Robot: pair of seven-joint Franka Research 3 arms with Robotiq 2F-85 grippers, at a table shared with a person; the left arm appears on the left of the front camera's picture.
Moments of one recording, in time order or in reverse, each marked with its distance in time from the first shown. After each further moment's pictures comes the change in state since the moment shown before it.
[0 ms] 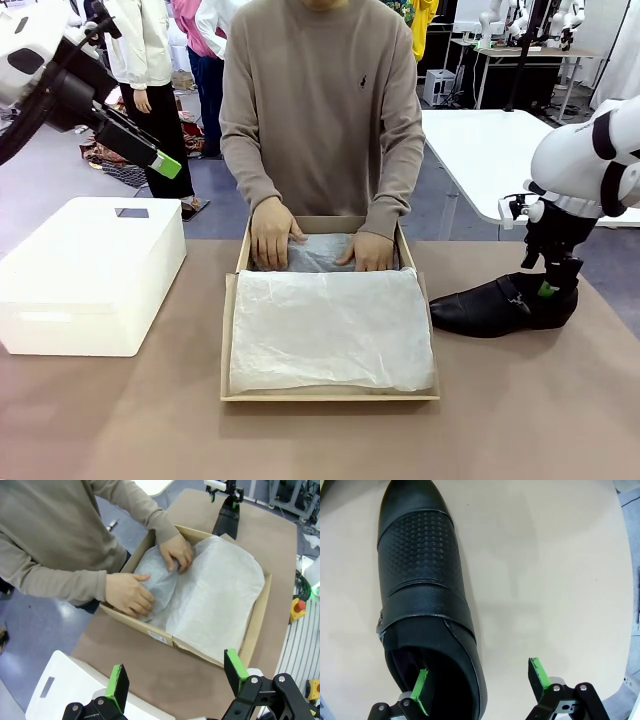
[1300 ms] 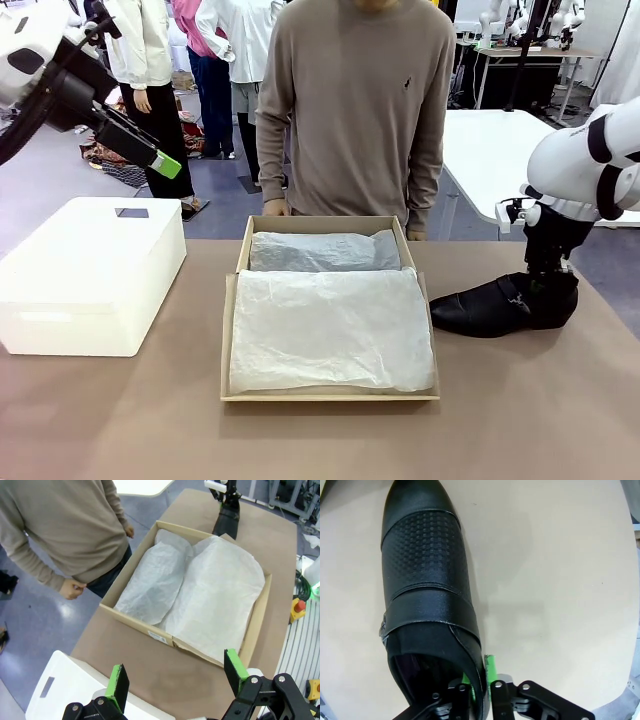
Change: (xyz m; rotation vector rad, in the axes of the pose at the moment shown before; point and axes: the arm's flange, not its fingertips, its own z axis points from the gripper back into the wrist) left arm 0.000 0.000 0.000 0.000 0.000 0.000; right arm 0.002 0.002 -0.004 0.021 0.001 0.006
